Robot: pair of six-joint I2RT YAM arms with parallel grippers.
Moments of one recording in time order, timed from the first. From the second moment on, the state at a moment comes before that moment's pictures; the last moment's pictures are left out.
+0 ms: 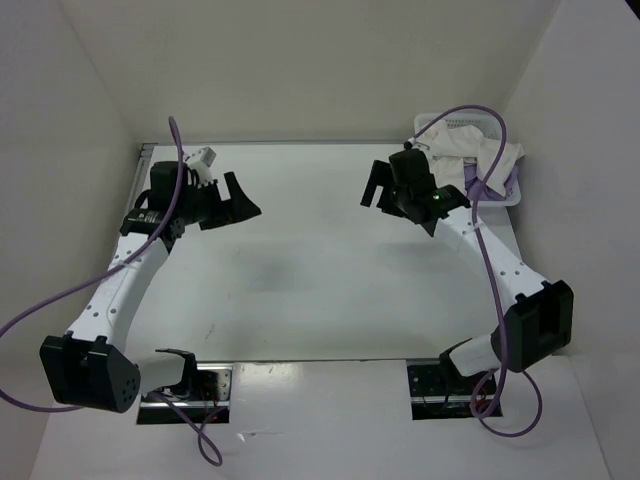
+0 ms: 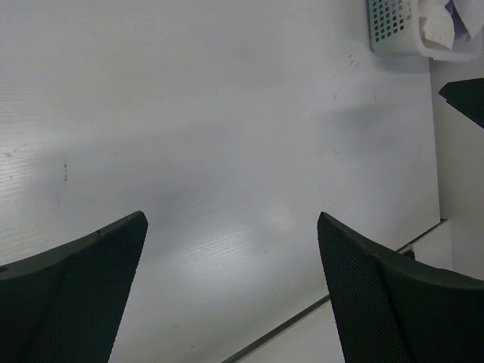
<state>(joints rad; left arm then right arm) -0.11 1.22 1.14 -0.55 0.43 -0.42 0.43 1.42 1.29 -0.58 0.20 0.60</state>
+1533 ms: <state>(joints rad) -0.20 1.24 0.93 -0.37 0.58 -0.48 0.01 2.40 2.42 -0.75 0.46 0.39</state>
